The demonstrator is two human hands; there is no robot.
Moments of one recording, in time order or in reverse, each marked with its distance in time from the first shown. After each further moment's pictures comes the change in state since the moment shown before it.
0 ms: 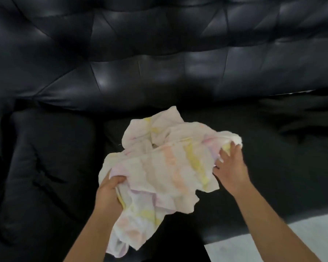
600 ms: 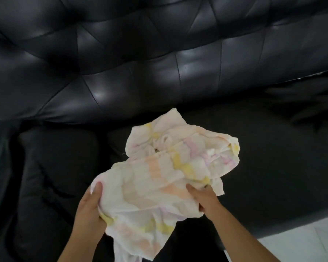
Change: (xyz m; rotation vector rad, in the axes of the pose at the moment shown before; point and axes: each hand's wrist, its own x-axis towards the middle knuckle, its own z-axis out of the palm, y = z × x) left_hand 0.017 0.014 -0.039 0.154 -0.064 0.108; right_hand -0.002 0.105 0.016 -0.397 -0.011 0.470
